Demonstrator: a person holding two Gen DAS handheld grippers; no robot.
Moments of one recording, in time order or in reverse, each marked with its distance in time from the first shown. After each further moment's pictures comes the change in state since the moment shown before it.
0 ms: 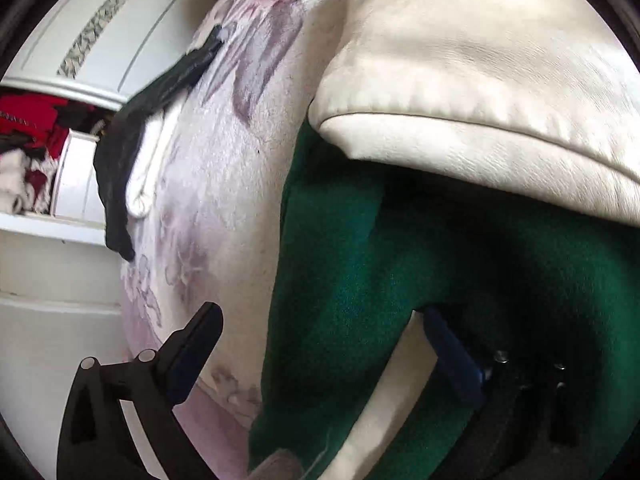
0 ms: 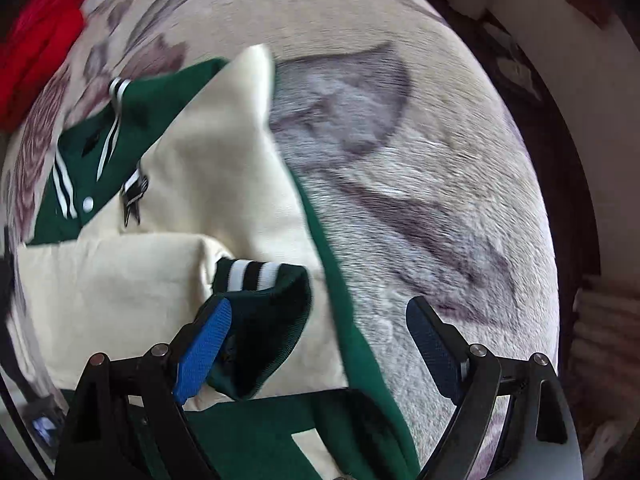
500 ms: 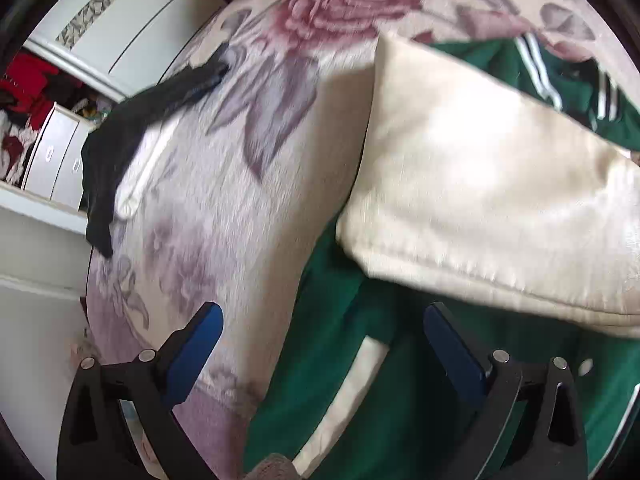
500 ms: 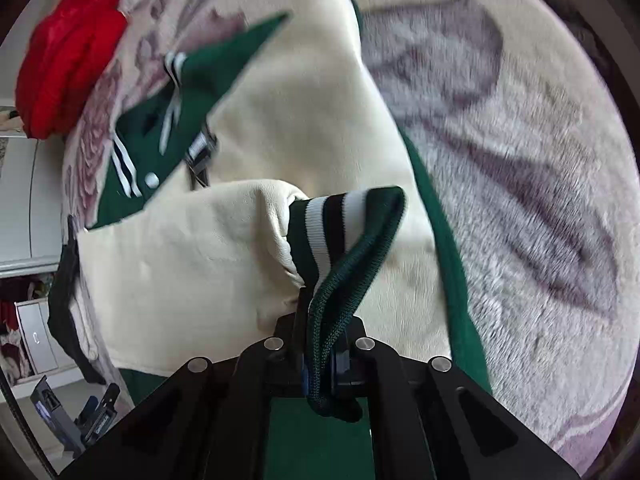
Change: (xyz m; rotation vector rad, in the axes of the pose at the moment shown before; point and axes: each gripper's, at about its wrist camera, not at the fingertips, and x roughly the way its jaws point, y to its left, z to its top) left arm -0.090 0.039 0.034 -0.113 -0.090 -0.214; right arm 0.026 0.044 -0.018 -0.048 0.033 0.280
